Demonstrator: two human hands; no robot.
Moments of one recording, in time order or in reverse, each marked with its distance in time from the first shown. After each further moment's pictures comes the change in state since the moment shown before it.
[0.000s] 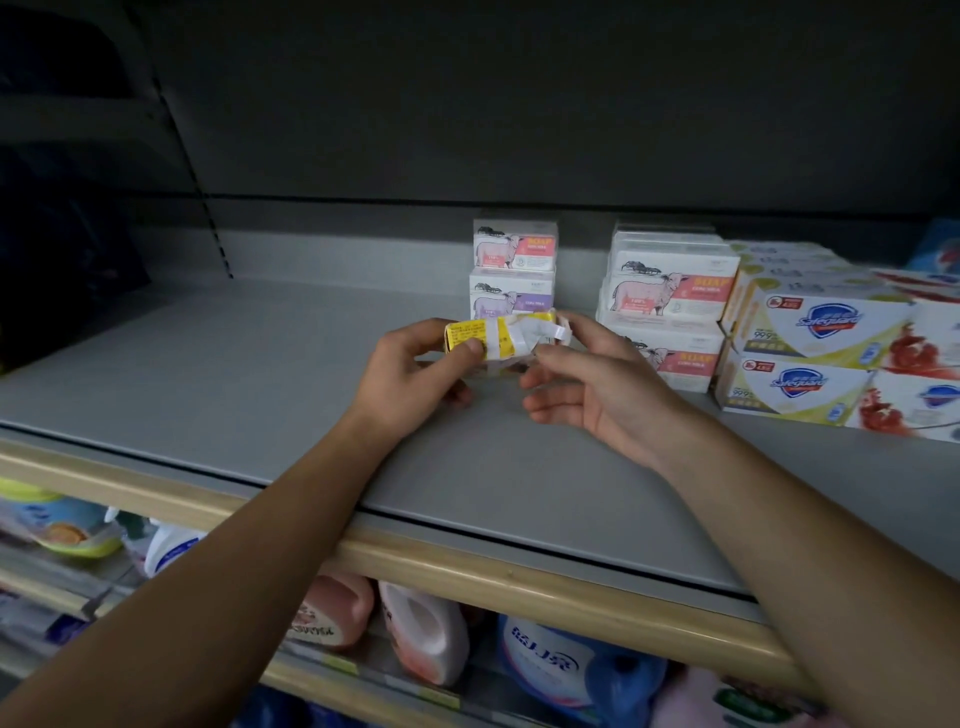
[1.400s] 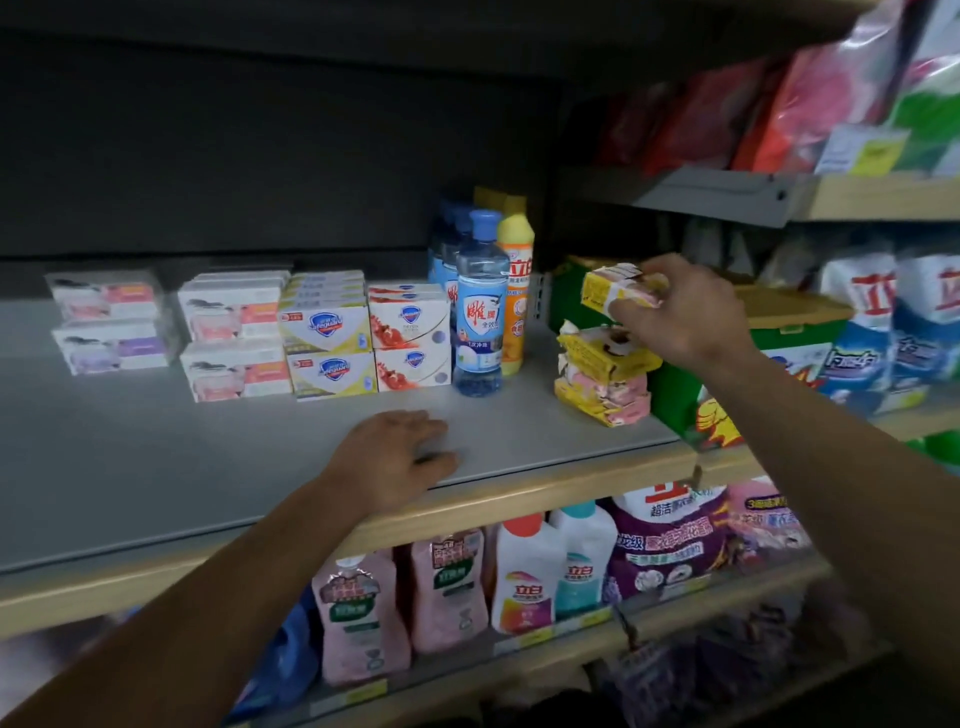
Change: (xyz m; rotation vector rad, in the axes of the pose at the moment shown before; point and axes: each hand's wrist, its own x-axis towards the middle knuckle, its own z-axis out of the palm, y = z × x) left_hand -0.089 0.077 0.314 0.833 -0.648 0.331; right_hand -0.329 -0.166 -0.291 -1.417 1.166 -0.026
